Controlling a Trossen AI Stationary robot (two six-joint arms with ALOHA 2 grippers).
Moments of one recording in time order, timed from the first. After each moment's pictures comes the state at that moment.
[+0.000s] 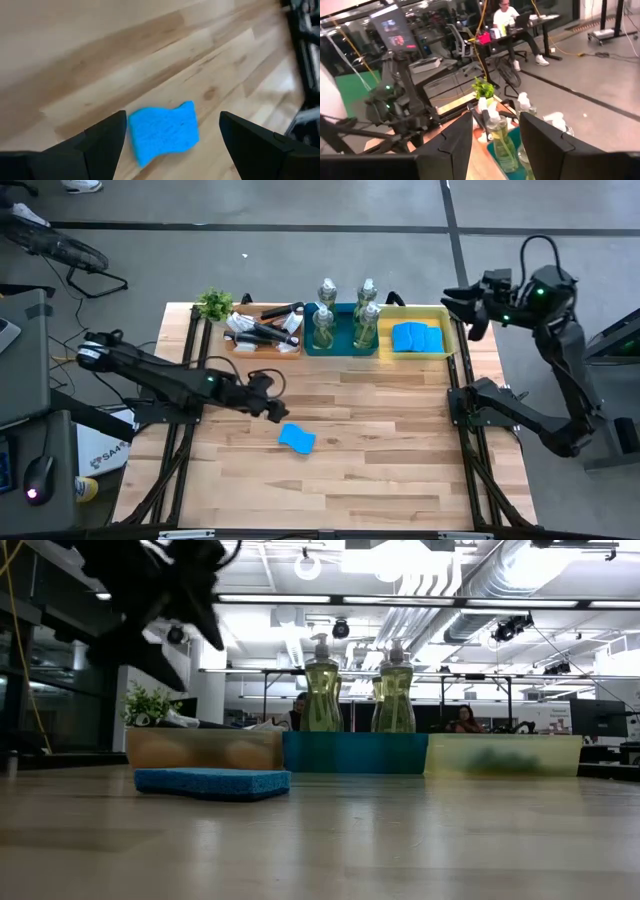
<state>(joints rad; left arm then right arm) -0.23 1.19 0.77 -0.42 -0.22 -1.31 -1.10 0.72 1.22 -0.64 -0.71 0.17</state>
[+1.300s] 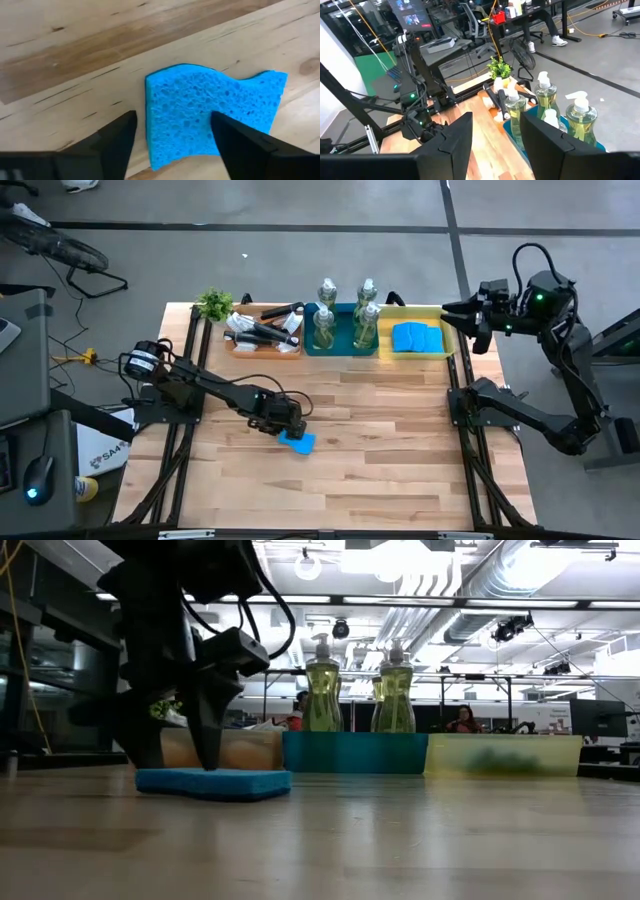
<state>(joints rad) -0.22 1.71 0.90 -0.38 0.07 -1.50 -1.00 0.71 1.27 -0.81 -0.70 0.13</state>
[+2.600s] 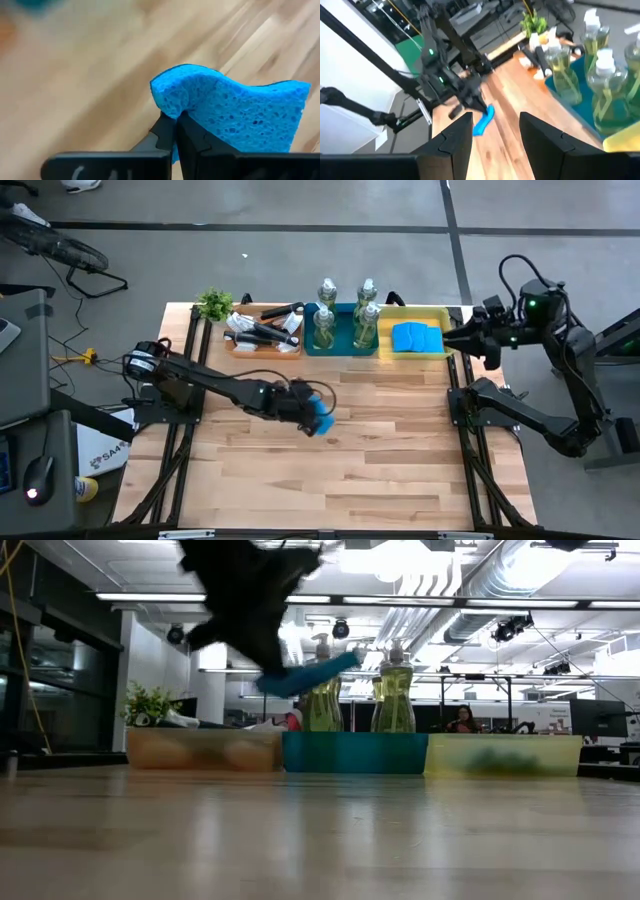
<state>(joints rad) -0.24 1.67 1.22 -0.61 -0.39 -0.98 -1.00 0.69 1.27 -1.05 -0.89 0.18</state>
